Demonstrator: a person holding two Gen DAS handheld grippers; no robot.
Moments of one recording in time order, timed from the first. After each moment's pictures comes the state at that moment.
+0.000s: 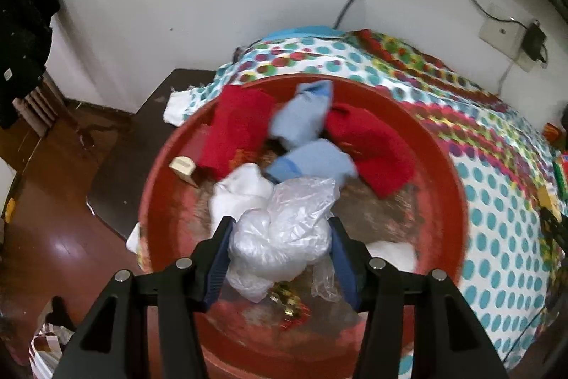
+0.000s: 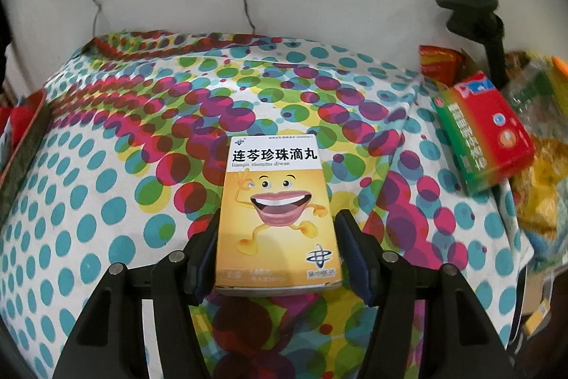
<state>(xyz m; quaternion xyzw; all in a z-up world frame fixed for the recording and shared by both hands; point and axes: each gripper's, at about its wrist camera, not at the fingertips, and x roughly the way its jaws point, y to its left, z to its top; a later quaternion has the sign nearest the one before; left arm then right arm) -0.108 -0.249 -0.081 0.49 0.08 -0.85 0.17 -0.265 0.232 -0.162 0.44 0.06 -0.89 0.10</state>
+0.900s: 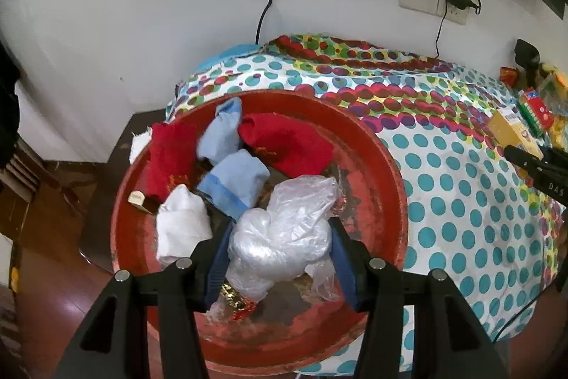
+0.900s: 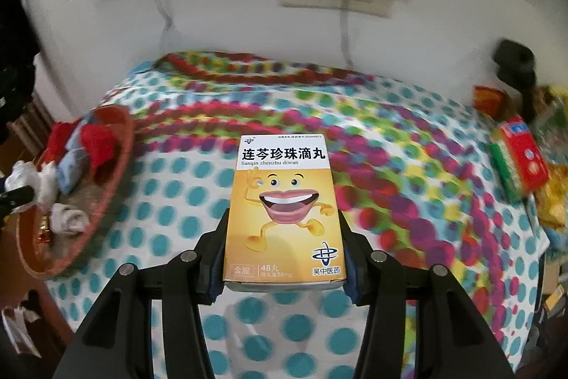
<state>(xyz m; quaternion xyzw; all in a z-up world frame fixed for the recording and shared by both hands) -0.107 -0.186 -0.066 0.48 -0.01 -0.87 0.09 -0.219 0.107 -0.092 0.43 0.04 -0.89 0.16</state>
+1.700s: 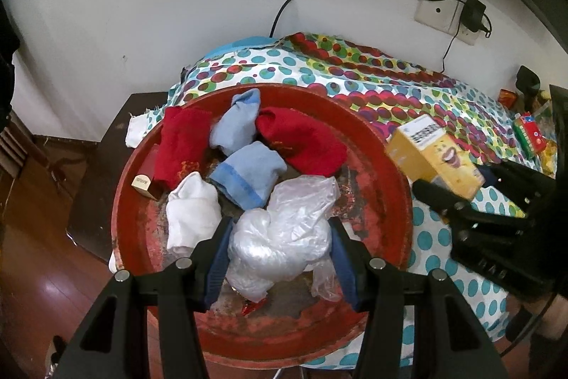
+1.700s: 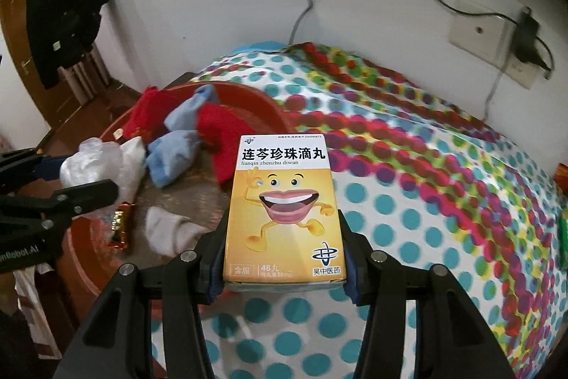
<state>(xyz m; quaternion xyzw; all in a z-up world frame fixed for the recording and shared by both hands) -0.100 -0.220 -0.063 0.49 0.05 -0.87 0.08 -0.190 -0.057 -0.082 0.43 0.10 -0.85 0.28</state>
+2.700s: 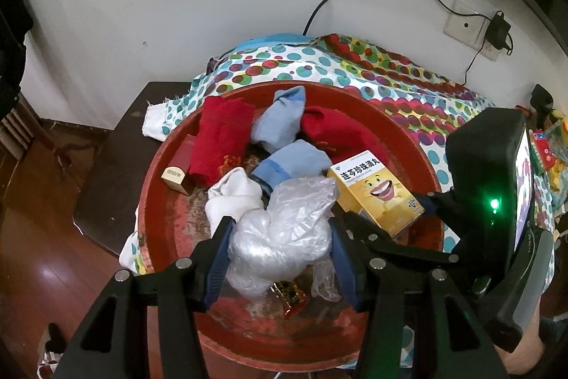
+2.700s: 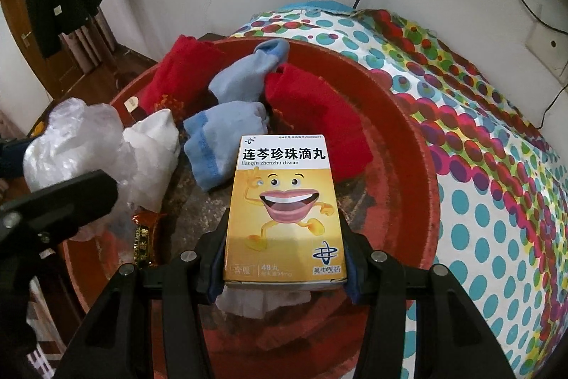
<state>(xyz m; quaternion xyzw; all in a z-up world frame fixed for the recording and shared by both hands) -0.094 -0.260 -0.066 0.49 0.07 -0.86 0.11 -0.185 -0.160 -0.123 0.48 0.14 -0.82 0.29</state>
